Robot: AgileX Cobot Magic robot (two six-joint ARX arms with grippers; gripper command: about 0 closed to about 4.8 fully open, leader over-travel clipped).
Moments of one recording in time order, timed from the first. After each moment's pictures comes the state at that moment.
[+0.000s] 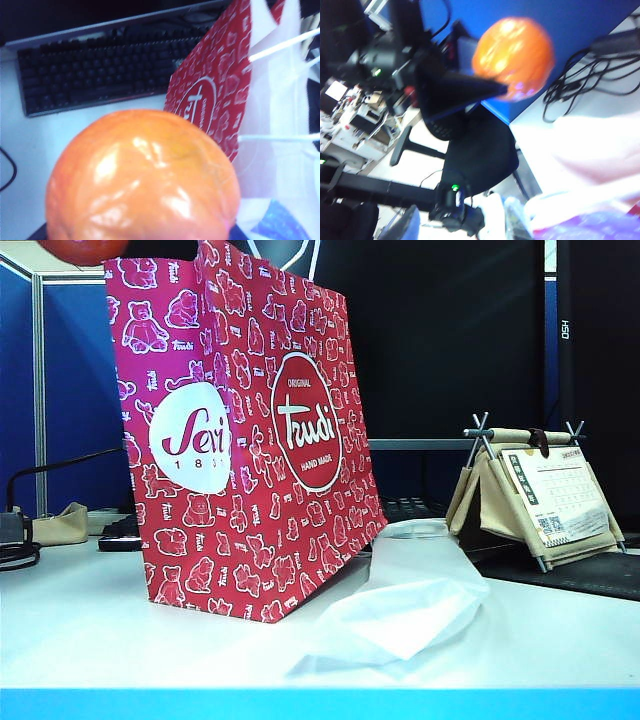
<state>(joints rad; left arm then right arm) -0.22 1.14 1.42 -0.92 0.27 -0.03 0.55 1.44 1.49 -0.43 -0.94 0.44</state>
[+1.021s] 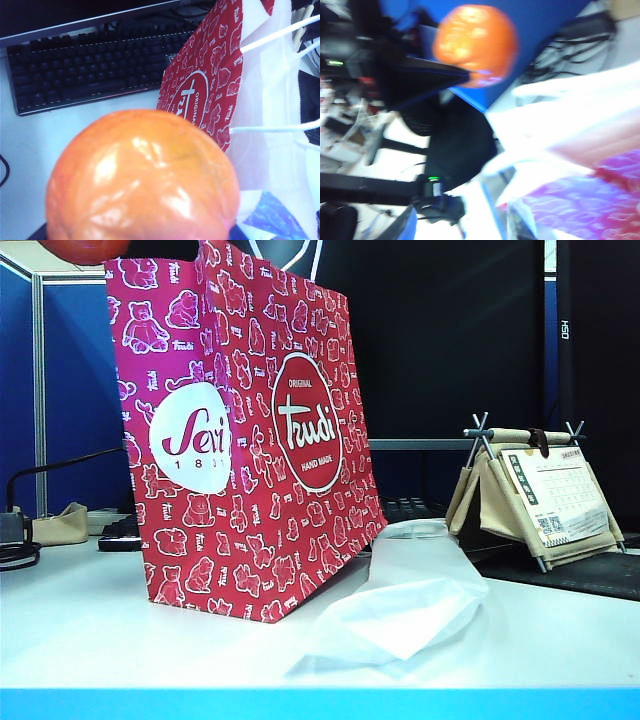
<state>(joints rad) -0.22 1.14 1.42 -0.93 0.30 -0.02 0.55 1.43 1.49 -0.56 -0.85 0.37</state>
